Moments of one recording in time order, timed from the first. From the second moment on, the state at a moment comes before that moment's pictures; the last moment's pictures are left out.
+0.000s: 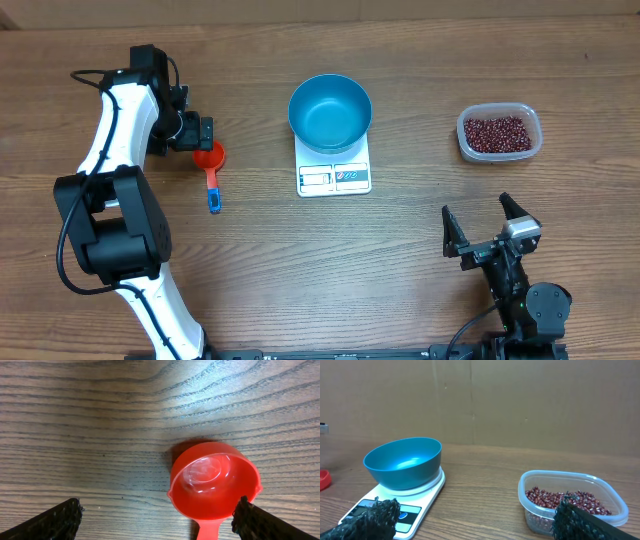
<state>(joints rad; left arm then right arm) 0.13 2.11 1.71 -1.07 0.00 0.06 -0.02 0.01 0.02 -0.01 -0.26 0.02</state>
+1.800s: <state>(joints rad) 0.13 2.11 1.55 -0.92 0.00 0.06 -0.02 0.01 0.02 -0.01 -0.26 0.02</state>
